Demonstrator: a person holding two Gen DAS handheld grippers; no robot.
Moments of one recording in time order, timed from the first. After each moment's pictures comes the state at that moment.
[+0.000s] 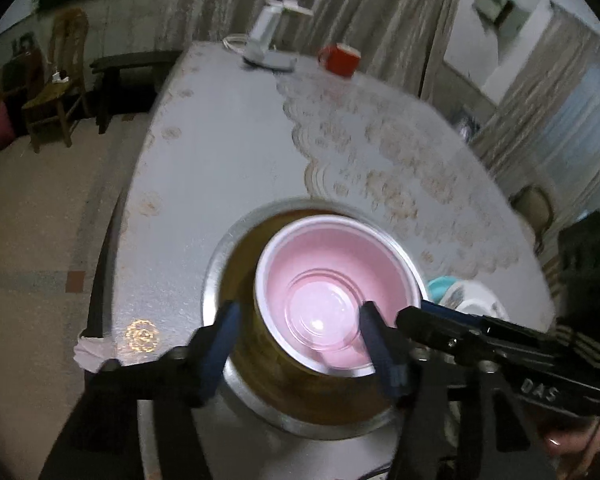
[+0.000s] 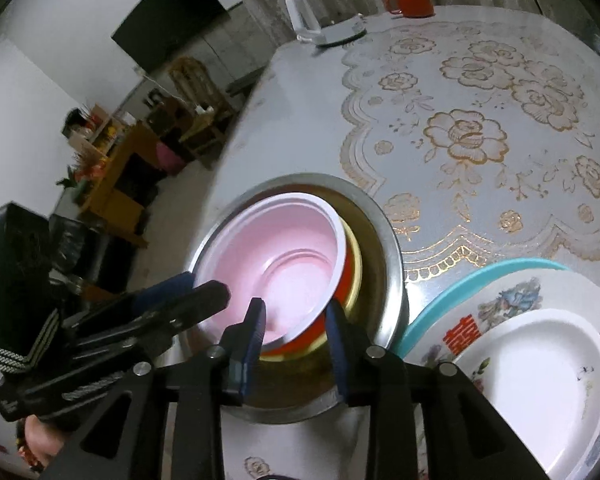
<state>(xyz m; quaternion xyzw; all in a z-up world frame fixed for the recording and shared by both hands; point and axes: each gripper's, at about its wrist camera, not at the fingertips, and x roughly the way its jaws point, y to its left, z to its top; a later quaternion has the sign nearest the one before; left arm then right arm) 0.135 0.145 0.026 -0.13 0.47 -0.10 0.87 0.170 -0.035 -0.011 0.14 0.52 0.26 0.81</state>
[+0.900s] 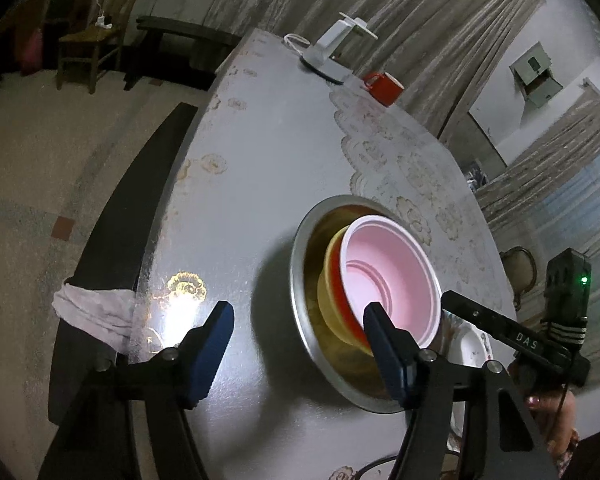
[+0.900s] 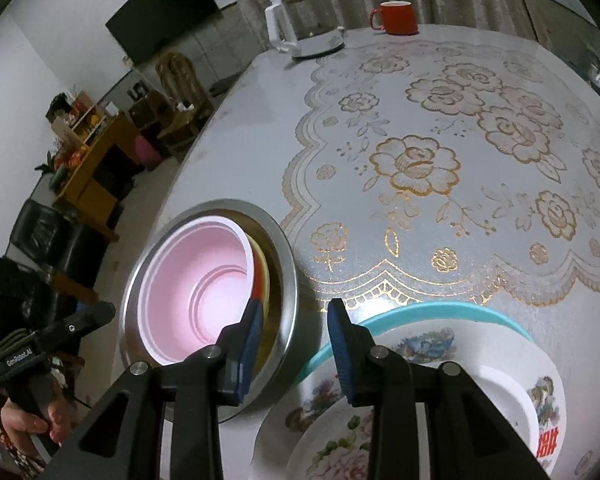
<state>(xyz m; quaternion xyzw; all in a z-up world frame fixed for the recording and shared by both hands) 0.111 0.202 -0.006 -0.25 0.47 -0.08 0.84 0.191 -0.065 -0.014 0.08 0.52 0.23 0.82</state>
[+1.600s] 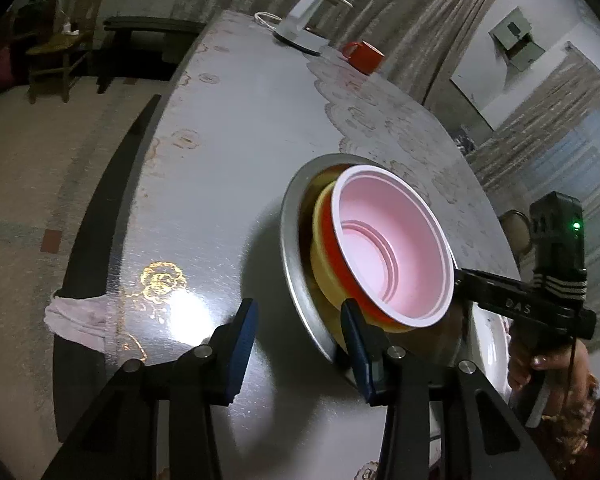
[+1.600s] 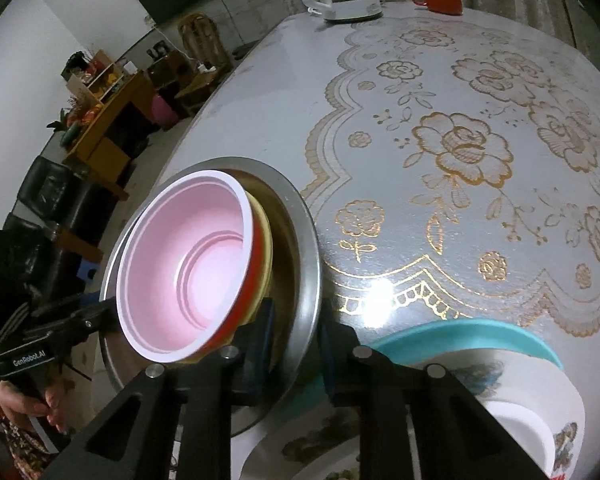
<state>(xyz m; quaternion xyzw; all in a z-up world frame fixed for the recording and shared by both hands) 0.119 0.189 -0.028 -0.21 0.49 -0.13 0.84 0.203 -0.041 -0.042 0.04 0.54 0.28 0.79</state>
